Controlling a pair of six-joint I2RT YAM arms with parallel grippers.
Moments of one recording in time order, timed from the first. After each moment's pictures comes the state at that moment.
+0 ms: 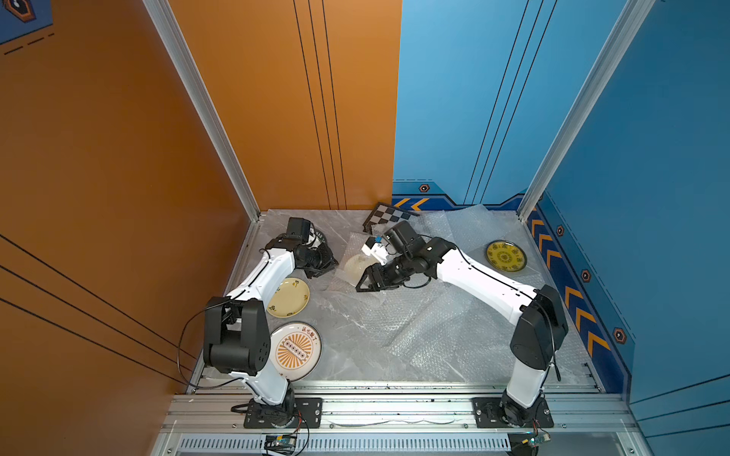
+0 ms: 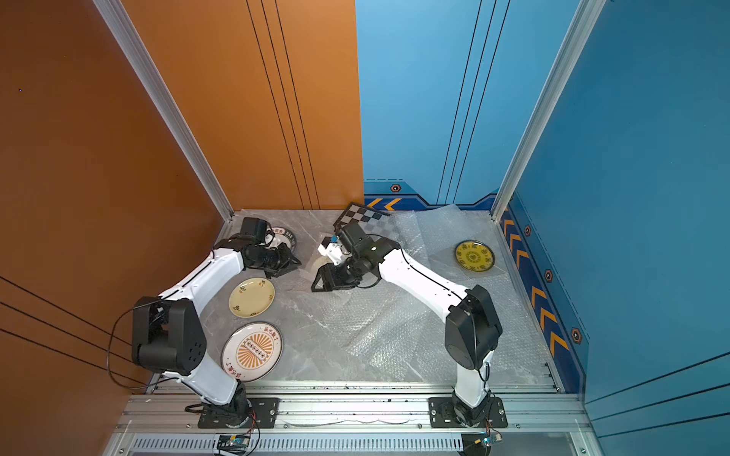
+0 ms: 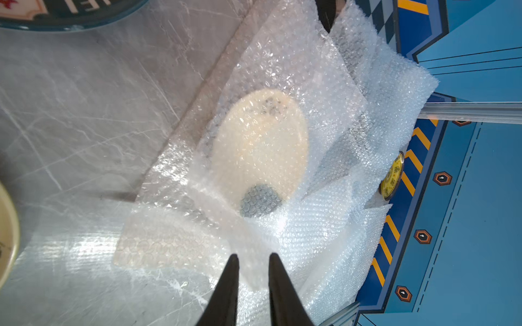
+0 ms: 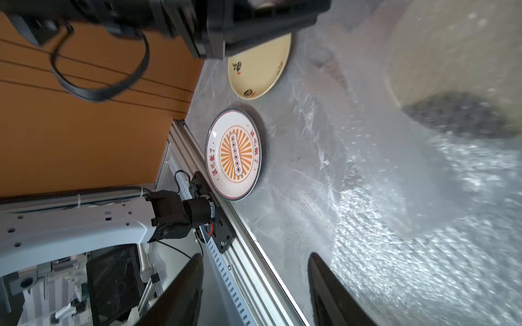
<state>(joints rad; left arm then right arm) -0.08 1.66 1.28 -0.68 0.45 -0.68 0.71 1.82 1.65 -0.76 -0.61 0.45</state>
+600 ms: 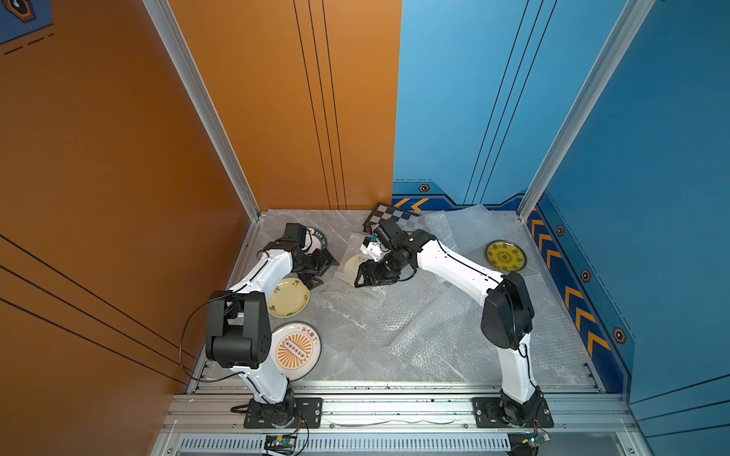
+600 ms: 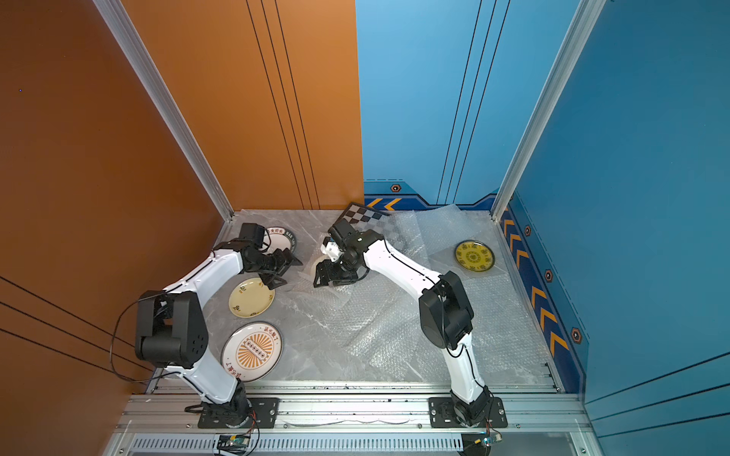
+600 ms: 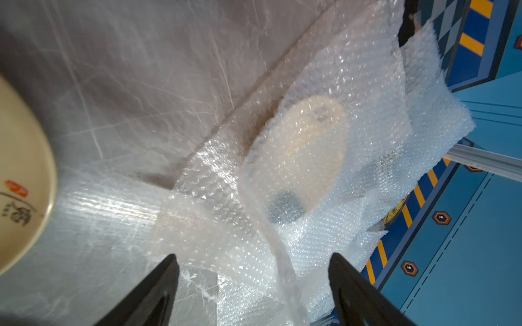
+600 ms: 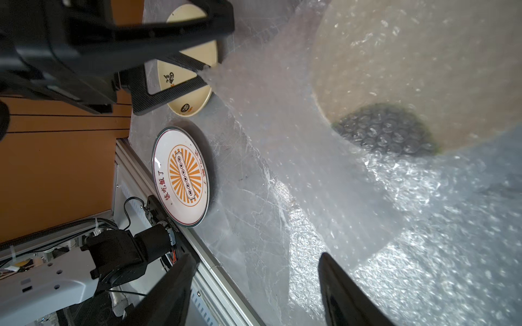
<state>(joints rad) -0.07 1.70 1.24 -0.70 0.45 -0.83 0.72 2.06 1.86 -0.90 -0.49 0.43</state>
